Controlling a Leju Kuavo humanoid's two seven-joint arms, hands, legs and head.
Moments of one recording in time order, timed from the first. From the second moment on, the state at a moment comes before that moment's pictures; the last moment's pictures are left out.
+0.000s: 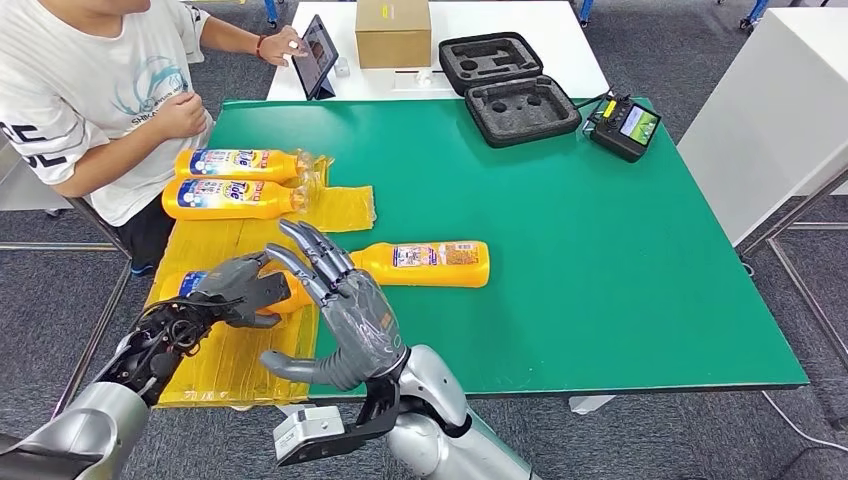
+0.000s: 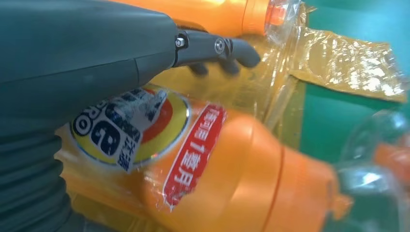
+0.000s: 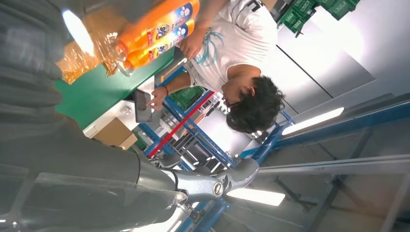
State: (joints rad) left arm -0.63 0.10 -0.16 -0.59 -0.76 -0.09 -0.47; right arm -0.31 0.24 0.64 -1.35 0.69 -0.57 -0.49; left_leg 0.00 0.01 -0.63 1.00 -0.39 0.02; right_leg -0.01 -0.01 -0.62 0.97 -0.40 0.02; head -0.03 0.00
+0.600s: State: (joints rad) left arm -0.63 0.09 -0.12 -0.58 -0.70 -0.16 -0.49; right arm -0.31 0.24 0.63 -1.33 0.68 -0.56 -0.49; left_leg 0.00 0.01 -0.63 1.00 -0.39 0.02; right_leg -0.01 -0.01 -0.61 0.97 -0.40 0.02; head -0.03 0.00
